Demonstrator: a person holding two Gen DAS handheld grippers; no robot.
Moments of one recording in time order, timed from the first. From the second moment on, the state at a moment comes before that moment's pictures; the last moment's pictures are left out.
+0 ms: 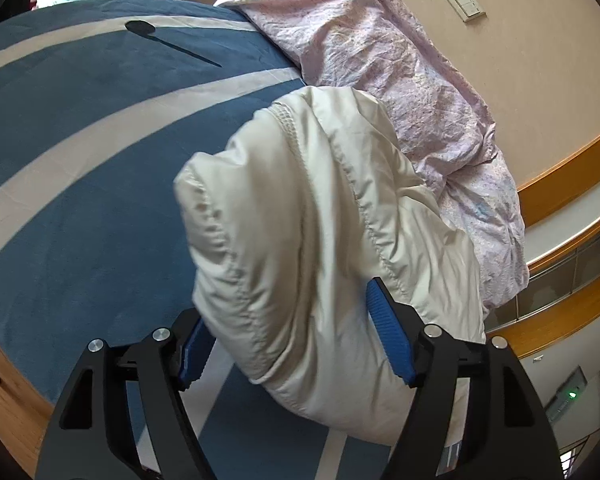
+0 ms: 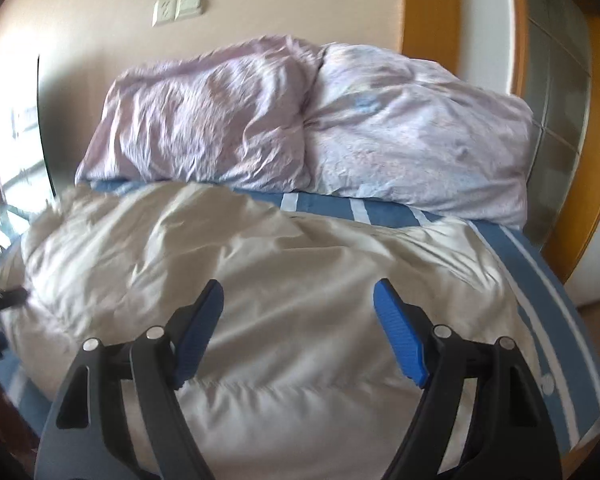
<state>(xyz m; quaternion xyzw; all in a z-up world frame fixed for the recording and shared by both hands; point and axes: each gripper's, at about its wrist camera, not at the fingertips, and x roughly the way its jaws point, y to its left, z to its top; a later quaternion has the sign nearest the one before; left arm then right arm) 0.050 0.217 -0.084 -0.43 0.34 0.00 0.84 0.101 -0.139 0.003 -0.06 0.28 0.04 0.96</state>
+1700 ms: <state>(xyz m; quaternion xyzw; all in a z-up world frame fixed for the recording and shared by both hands) 0.070 0.096 0.069 -0.26 0.17 -0.14 0.94 0.144 -0.127 -0.042 -0.12 0.34 0.06 0.93</state>
